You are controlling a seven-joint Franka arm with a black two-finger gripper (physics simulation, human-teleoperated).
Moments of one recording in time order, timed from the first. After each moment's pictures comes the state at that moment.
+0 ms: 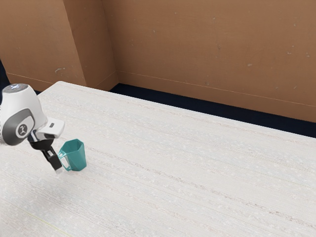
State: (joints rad) arm -0.21 -0.19 0.55 -2.56 0.15 2.46 0.62
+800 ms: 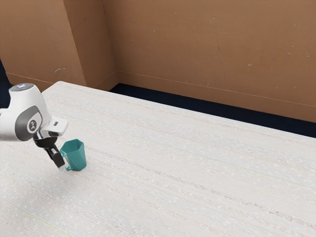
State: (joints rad) arm -0.21 -0.03 0.57 -2.46 0.01 2.47 0.75
